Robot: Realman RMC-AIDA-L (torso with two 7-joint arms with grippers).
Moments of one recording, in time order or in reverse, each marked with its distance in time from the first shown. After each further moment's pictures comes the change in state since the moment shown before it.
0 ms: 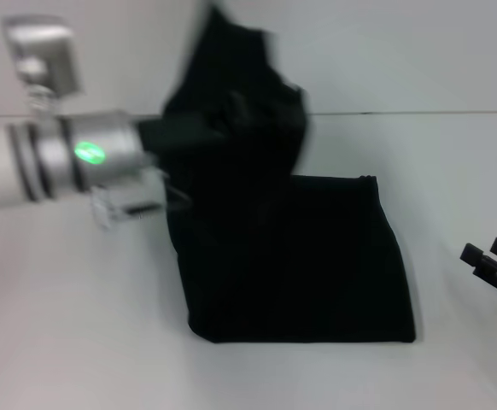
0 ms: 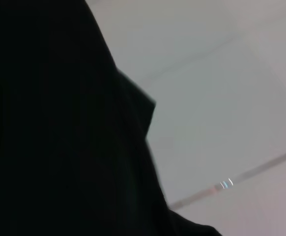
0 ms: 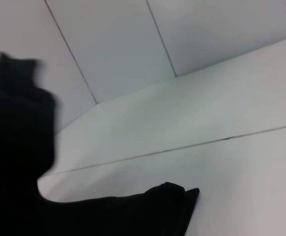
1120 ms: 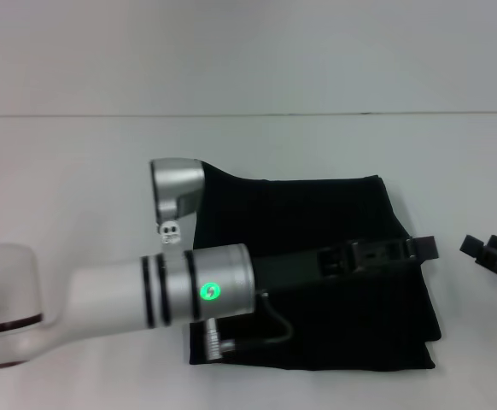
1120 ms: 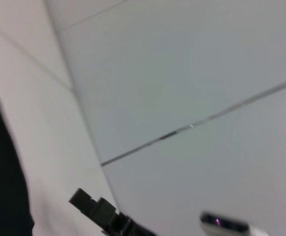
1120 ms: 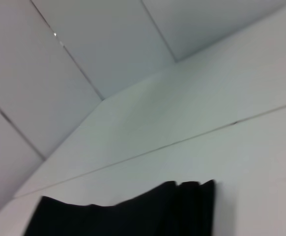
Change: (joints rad) left arm -0.103 -0.006 0.181 -0.671 -0.243 -0.178 0.534; right arm 0.023 -0.031 -0.045 -0.015 -0.016 -0.007 0.210
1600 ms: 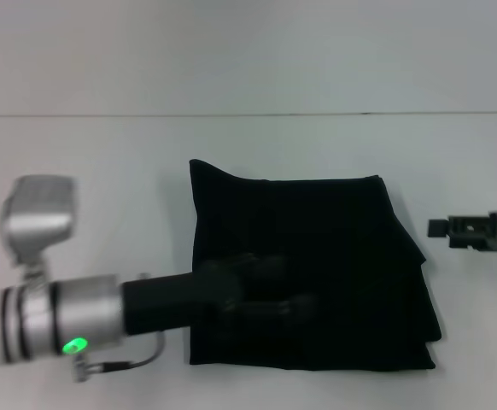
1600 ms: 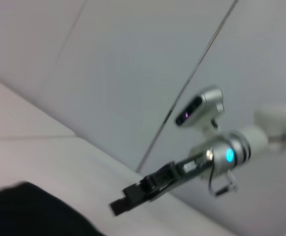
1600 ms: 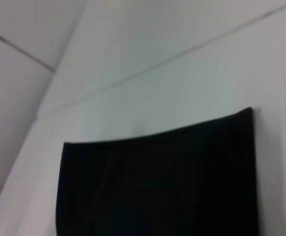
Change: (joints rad) left arm 0.384 0.009 0.114 0.530 0.093 0.208 0.377; right arm 0.283 -0.172 -0.178 -0.065 -0.371 -0.091 0.795
